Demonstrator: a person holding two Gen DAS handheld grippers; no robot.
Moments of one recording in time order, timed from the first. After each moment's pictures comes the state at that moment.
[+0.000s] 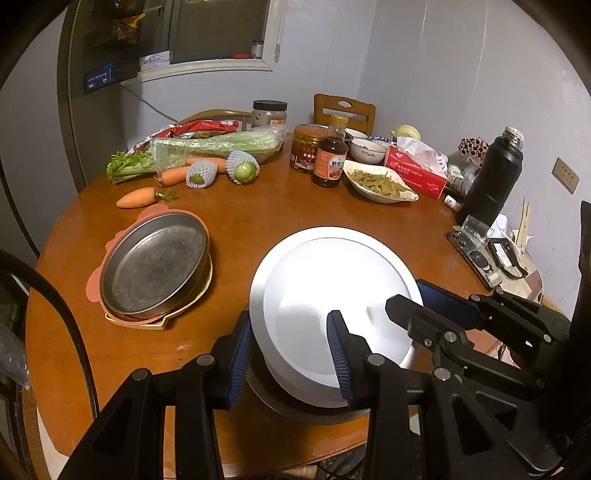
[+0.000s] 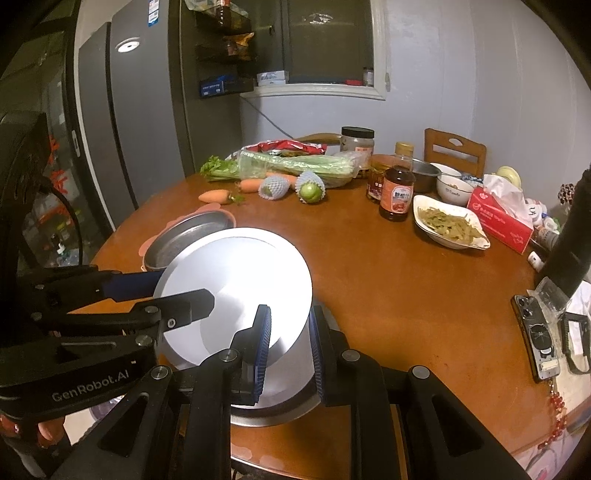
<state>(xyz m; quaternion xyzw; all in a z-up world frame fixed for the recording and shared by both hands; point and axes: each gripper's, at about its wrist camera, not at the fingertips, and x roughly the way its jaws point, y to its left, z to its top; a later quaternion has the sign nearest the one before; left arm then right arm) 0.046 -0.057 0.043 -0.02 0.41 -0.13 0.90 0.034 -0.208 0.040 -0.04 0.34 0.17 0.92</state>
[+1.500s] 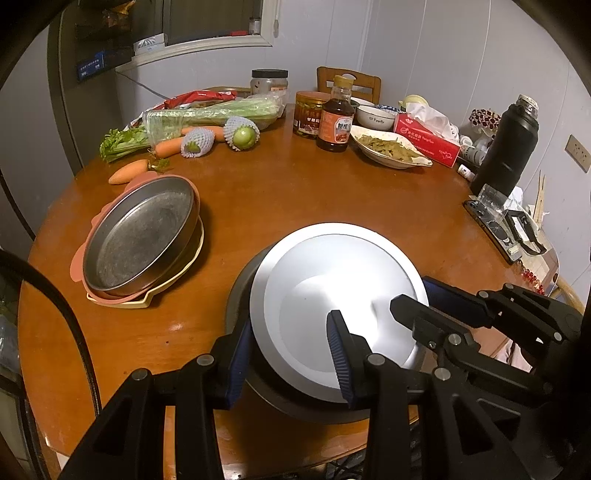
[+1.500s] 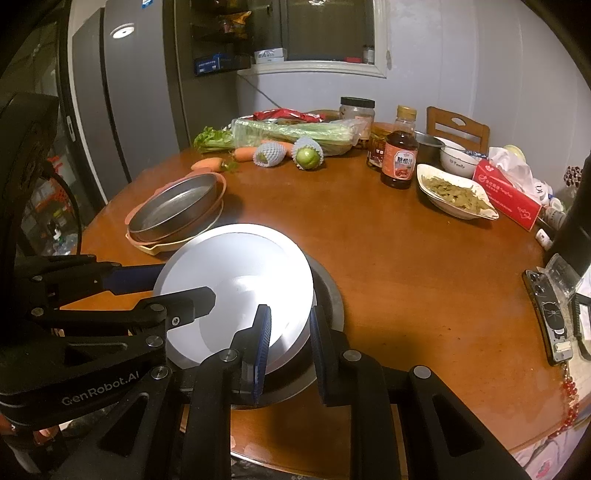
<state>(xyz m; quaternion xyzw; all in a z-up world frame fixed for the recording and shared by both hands) 0.058 -0.067 0.006 0.01 0.45 -0.12 0.89 0.040 -0.209 0.003 -0.04 0.38 0.16 0.91</state>
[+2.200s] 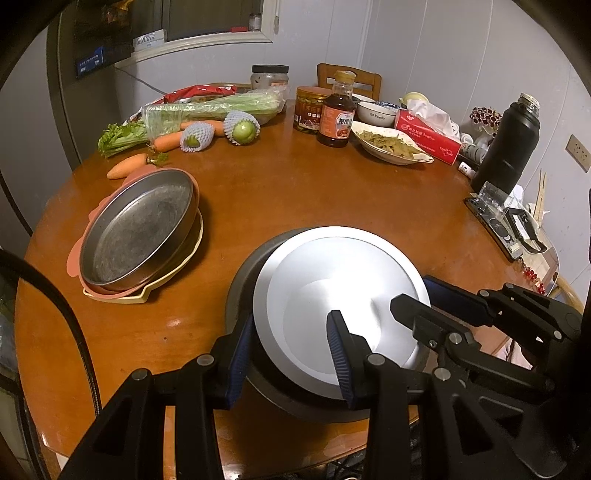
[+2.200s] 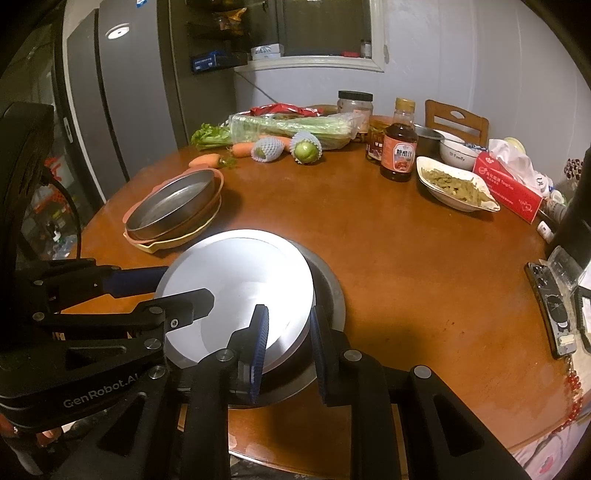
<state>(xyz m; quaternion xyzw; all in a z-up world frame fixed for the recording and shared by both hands) 0.059 -0.066 0.001 0.00 0.45 -0.12 0.88 0.042 -0.210 -0.002 -0.04 0.39 0.16 0.91</state>
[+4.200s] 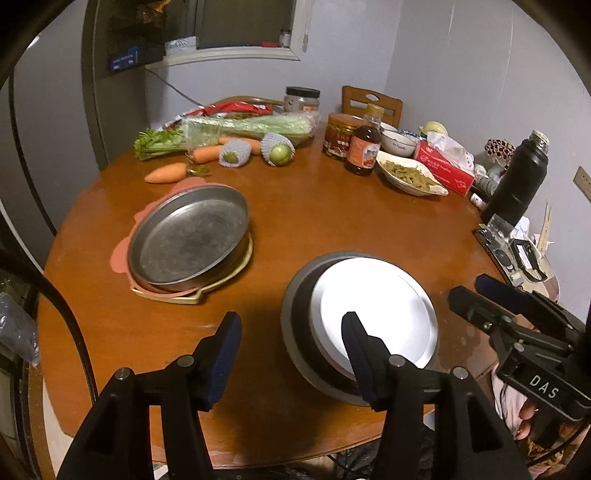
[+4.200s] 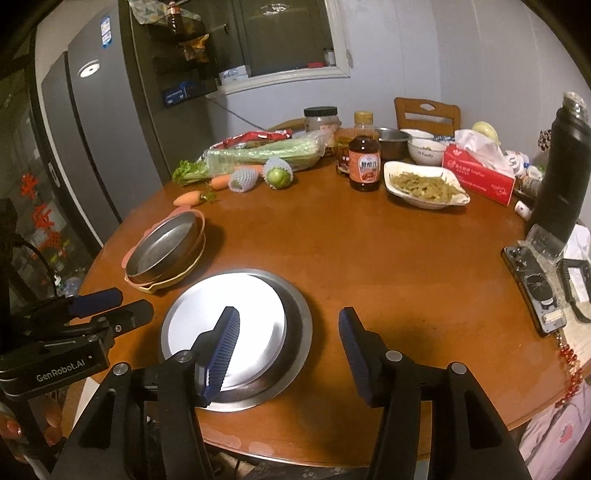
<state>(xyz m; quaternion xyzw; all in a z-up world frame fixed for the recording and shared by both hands) 0.048 -0.029 0.027 -0.03 0.43 -0.09 0.90 0.035 -0.238 0.031 0.04 0.38 0.13 0.92</state>
